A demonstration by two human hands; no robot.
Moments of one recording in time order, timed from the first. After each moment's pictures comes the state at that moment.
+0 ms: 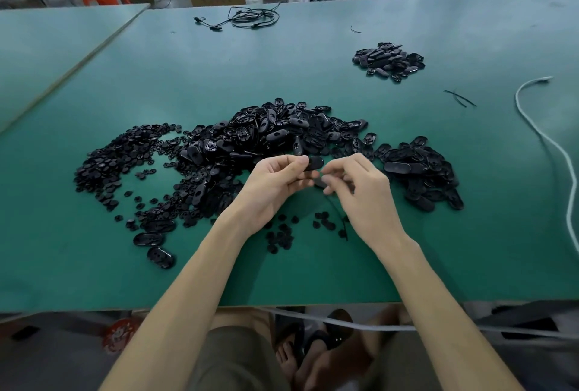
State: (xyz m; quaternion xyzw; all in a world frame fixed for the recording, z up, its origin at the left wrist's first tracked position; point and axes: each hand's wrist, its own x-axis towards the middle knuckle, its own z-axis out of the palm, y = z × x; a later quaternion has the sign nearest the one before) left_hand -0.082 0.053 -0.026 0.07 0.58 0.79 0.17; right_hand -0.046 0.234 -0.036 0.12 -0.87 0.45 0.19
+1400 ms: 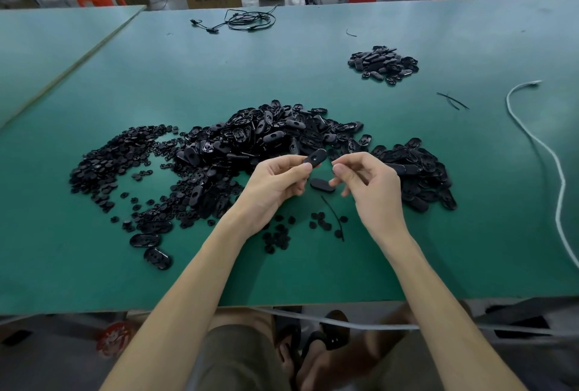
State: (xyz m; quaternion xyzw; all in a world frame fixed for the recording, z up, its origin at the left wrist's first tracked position) left_hand -0.086 0.054 -0.033 0.08 0.62 0.76 0.15; right_hand -0.050 0.243 -0.032 0.02 -0.76 0.63 0.16
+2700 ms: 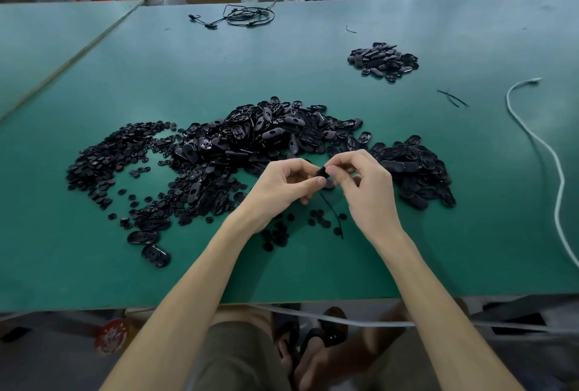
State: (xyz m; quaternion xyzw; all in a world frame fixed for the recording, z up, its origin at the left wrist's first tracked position) left_hand -0.081 0.060 -0.035 0.16 0.74 0.65 0.12; right_hand -0.049 0.238 -0.032 0.06 -0.83 0.53 0.18
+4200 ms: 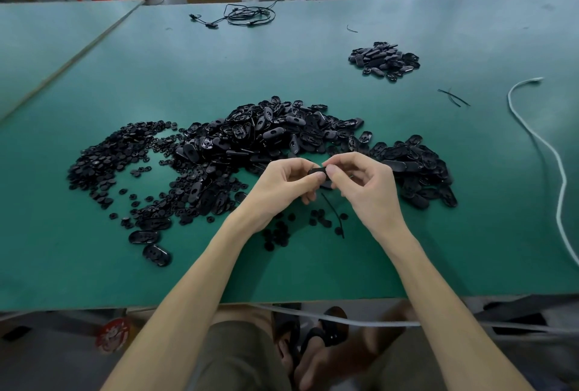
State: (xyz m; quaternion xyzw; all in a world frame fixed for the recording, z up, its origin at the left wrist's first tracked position) left_hand -0.082 0.061 -0.035 0.16 0.73 0.65 0.12; right_hand -0.049 0.243 -0.034 0.06 -0.77 0.62 0.13
